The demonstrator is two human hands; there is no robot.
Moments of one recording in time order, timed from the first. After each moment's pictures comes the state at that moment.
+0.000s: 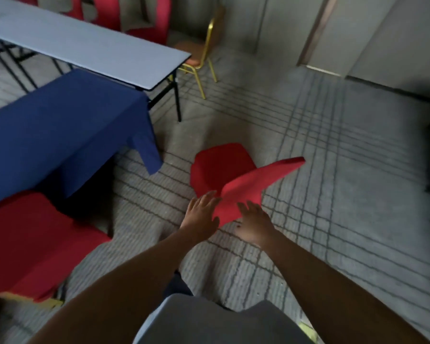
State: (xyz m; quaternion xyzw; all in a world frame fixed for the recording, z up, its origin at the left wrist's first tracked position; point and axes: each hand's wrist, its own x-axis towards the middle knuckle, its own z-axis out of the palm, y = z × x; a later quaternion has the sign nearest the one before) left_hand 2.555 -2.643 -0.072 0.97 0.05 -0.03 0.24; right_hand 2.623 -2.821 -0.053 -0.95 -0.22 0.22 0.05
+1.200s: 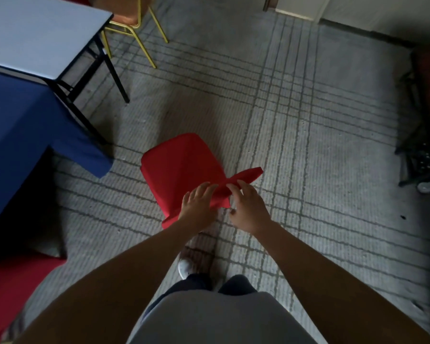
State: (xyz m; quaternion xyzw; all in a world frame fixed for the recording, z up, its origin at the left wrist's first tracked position) left_hand 2.851 -2.743 -0.120 0.95 0.08 -0.13 0.27; right_hand 2.895 -2.912 -0.085 -0.96 -0.20 0.18 0.10
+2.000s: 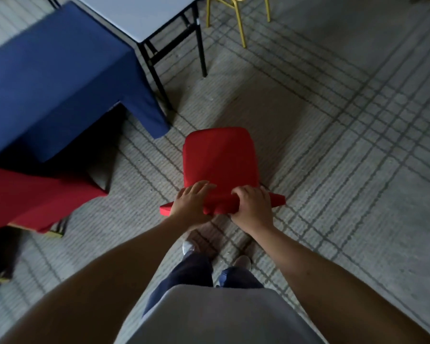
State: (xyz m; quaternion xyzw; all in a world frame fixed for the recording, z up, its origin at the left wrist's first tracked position) left_hand 2.891 -2.736 -0.113 0.93 0.26 -0.13 0.24; right_hand 3.023 -2.897 -0.119 -0.89 -0.40 0.17 0.15
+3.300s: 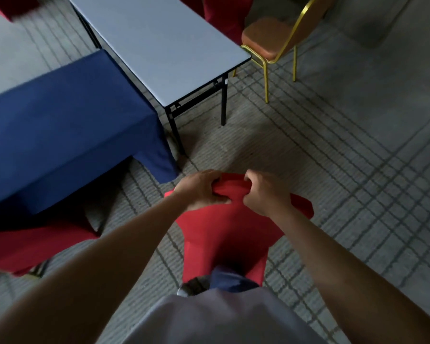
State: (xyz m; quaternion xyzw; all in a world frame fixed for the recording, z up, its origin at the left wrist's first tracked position) left_hand 3.142 -2.434 -0.033 0.93 0.25 -0.06 0.26; right_hand 3.296 -2.581 -0.016 -0.85 -0.47 0.18 0.13
